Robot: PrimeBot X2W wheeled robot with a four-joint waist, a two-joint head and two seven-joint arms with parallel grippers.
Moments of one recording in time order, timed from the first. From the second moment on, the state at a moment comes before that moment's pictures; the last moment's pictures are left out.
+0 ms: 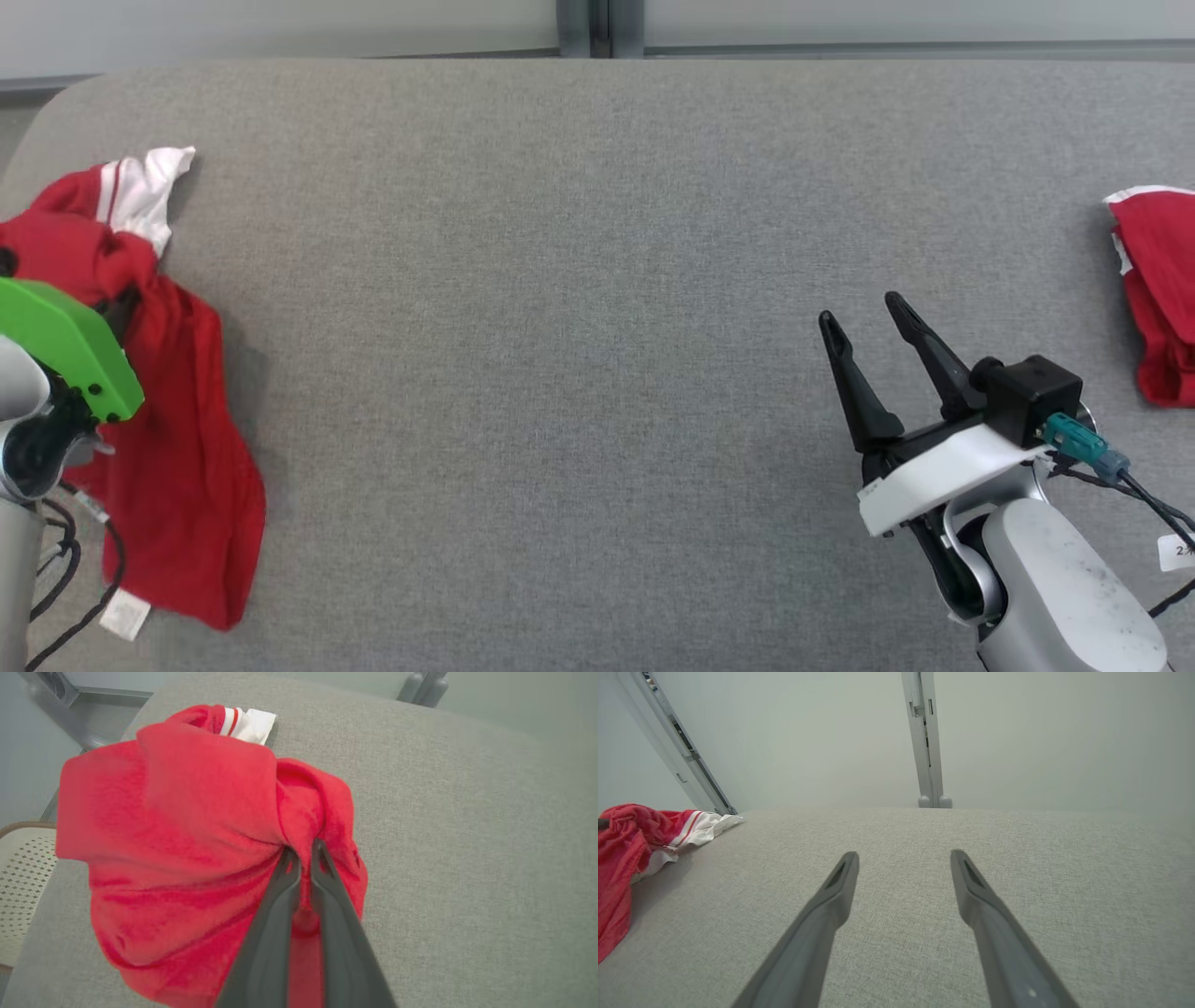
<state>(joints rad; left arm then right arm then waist) -0.64 0.53 -0.25 0.61 -0.78 -0.13 0.44 -0.28 -0.22 0.28 0.23 0.38 0.13 -0.23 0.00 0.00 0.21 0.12</state>
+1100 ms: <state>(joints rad) -0.61 0.12 -0.49 0.61 -0.81 -0.10 0.11 -0.28 -0.17 0.25 0.27 0.39 0.13 -0.26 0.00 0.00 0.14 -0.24</state>
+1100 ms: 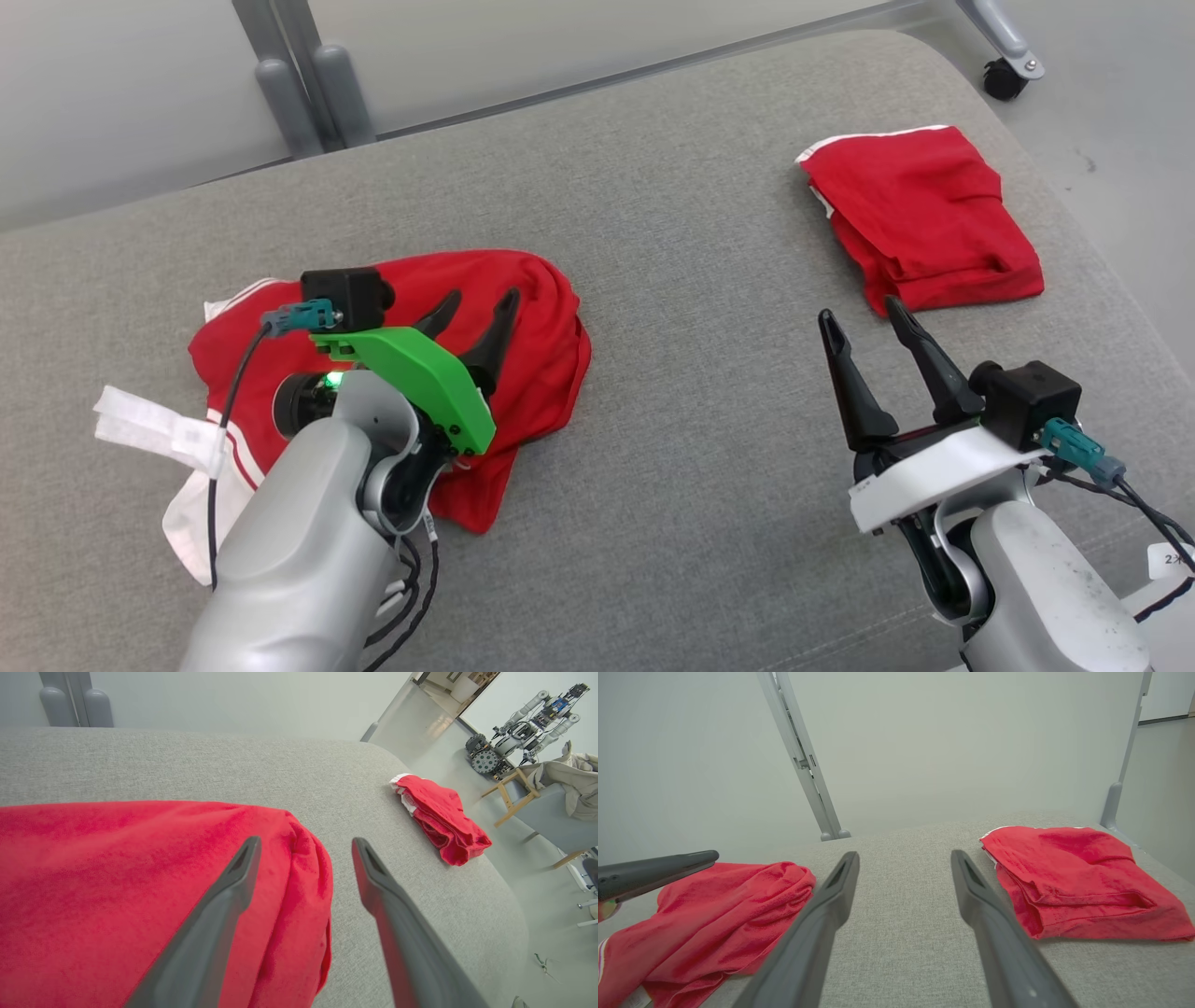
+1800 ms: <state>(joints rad) -0.42 0.32 -0.49 0.42 -0.66 -0.01 -0.24 -0.18 -0.21 0.22 0.25 0.39 0.13 -0.26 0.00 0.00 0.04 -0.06</state>
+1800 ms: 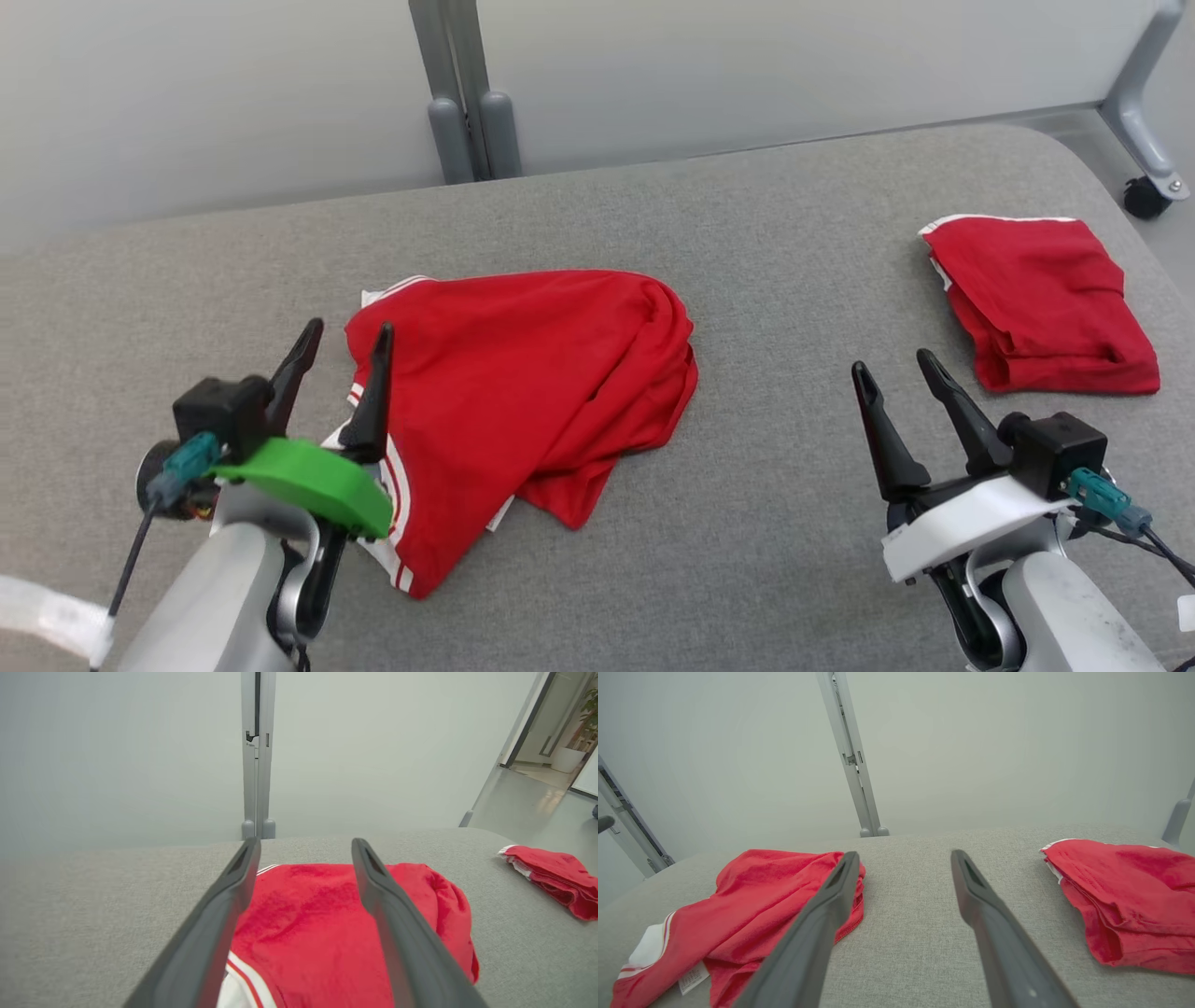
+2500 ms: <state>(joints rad) -0.03 0.35 -0.40 0.04 -0.52 0.17 -0.26 -0.08 -0.20 0.14 0.19 0.37 0.13 -0.26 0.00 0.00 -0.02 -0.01</state>
